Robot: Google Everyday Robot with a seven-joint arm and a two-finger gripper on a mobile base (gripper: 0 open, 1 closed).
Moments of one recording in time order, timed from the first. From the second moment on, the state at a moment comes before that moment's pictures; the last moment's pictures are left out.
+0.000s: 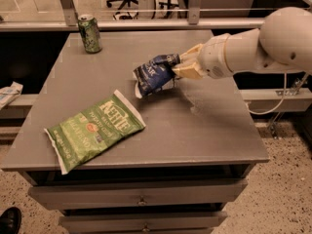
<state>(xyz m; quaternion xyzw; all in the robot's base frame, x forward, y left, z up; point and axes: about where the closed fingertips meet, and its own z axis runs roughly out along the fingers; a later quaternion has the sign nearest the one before) 0.617 -0.089 0.905 -0.53 0.69 0.11 0.49</state>
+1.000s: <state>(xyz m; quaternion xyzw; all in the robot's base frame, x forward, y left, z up) 0.541 -0.085 0.903 -0.59 0.64 0.18 0.46</state>
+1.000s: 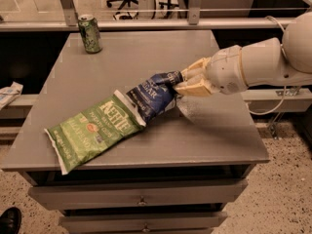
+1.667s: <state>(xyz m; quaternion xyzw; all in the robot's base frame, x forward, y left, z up) 0.531 -0.080 0.905 -0.60 0.62 0.19 0.46</state>
